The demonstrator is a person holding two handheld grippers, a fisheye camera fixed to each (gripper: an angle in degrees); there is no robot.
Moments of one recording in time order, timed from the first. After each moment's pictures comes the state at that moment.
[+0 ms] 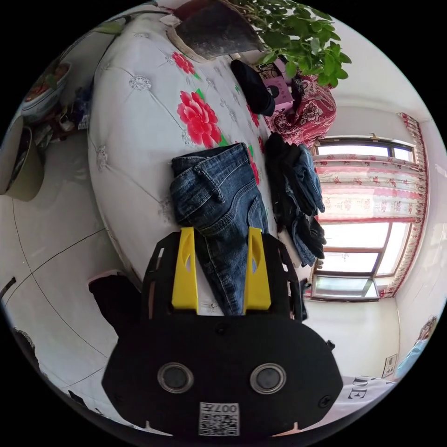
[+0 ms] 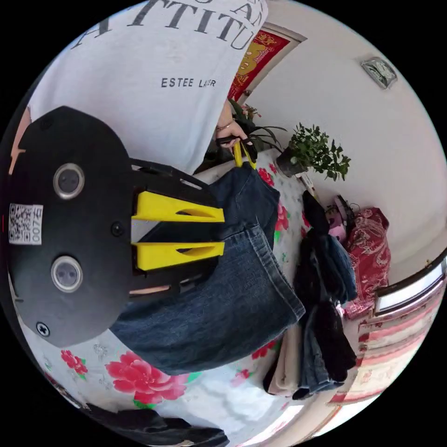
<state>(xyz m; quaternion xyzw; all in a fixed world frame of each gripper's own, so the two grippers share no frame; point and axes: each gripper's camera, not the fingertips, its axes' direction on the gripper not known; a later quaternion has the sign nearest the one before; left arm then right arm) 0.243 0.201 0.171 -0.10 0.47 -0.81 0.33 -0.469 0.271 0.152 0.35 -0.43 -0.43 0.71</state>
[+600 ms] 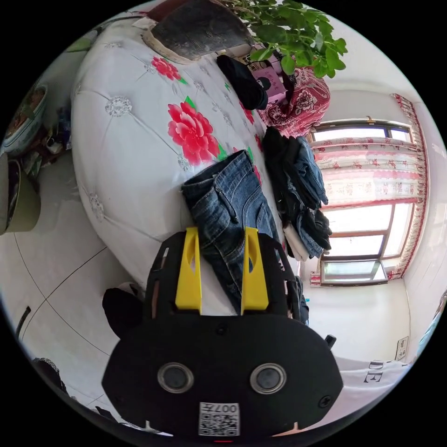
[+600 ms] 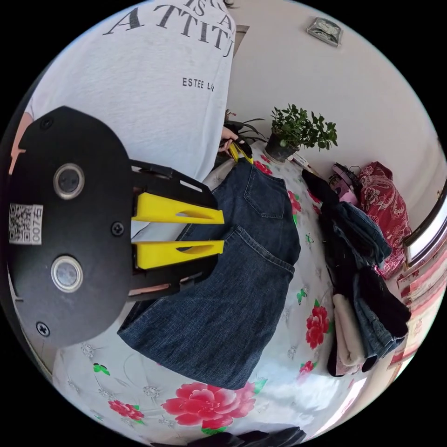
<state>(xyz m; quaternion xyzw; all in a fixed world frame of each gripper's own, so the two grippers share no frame) 0.239 0.223 0.226 -0.10 0.49 -0.78 0.38 -0.491 0.266 0.168 0.25 -0.49 -0.35 0.76</state>
